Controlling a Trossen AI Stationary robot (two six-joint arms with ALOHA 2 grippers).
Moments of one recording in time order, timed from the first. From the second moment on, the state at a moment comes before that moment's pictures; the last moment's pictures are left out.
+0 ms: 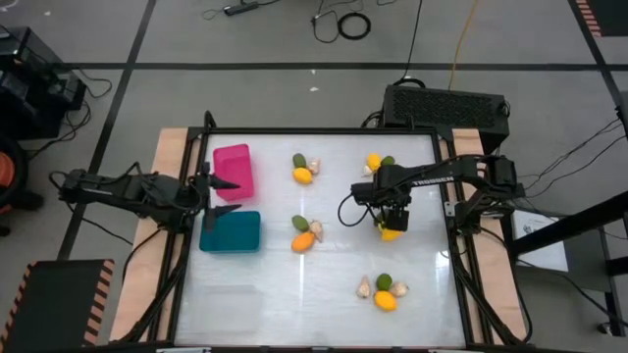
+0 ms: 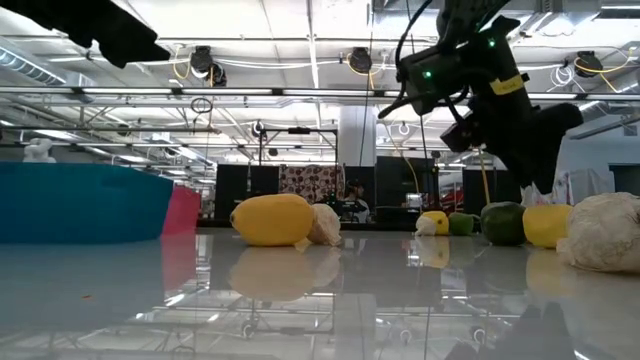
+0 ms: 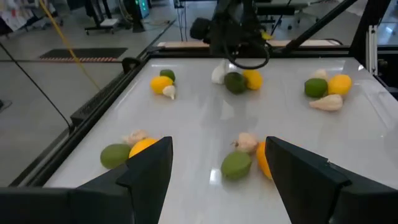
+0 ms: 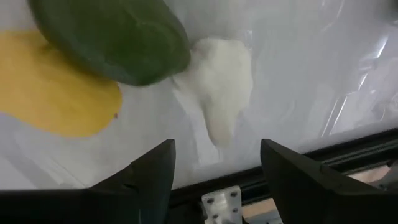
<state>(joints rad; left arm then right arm) -0.18 0.41 0.53 -0.42 -0.33 -0.03 -0.12 1.69 1.12 -1.36 0.16 0.13</state>
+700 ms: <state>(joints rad) -0.18 0.41 0.52 -0.40 -0.33 -0.02 -0.12 1.69 1.06 -1.30 0.16 0.11</state>
